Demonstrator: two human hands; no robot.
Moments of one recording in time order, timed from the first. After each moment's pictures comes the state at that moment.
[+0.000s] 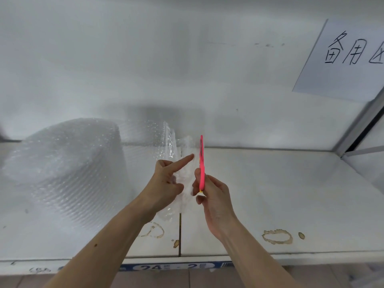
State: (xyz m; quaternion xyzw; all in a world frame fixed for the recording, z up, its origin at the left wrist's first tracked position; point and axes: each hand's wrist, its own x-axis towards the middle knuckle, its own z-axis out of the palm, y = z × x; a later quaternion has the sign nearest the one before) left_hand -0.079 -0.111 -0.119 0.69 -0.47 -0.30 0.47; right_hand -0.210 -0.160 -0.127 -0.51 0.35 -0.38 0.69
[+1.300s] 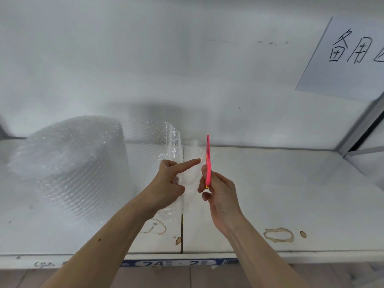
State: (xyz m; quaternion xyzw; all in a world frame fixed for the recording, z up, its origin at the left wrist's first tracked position) left_hand -0.078 -0.106 -0.116 0.69 -0.49 -0.32 0.43; right_hand -0.213 -0.169 -0.129 -0.48 0.36 -0.39 0.69
